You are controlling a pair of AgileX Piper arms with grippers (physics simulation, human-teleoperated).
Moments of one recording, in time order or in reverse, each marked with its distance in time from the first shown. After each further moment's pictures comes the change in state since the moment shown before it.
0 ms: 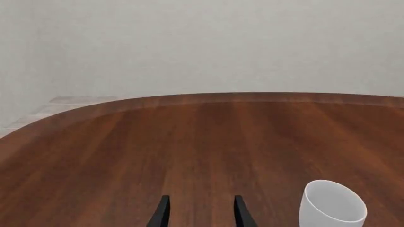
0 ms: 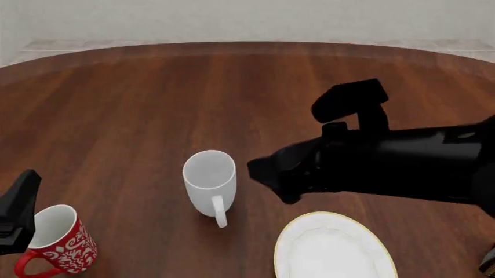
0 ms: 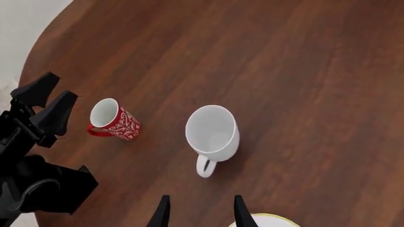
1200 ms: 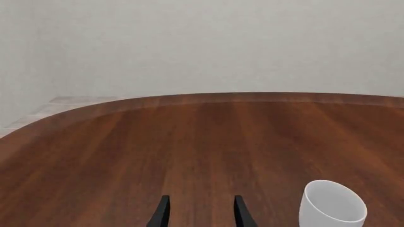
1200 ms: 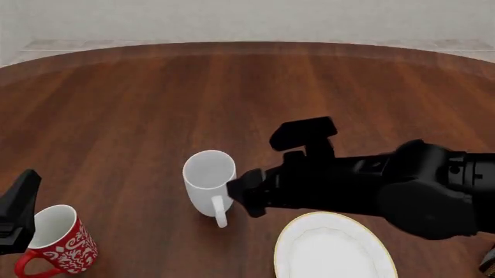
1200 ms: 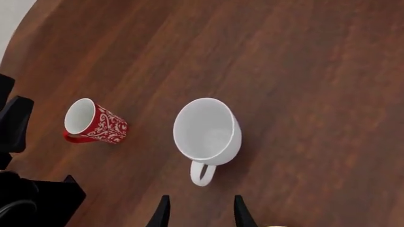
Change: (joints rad) left arm 0.000 0.000 0.000 0.000 0.000; right arm 0.008 0.233 0.056 -0.220 0.087
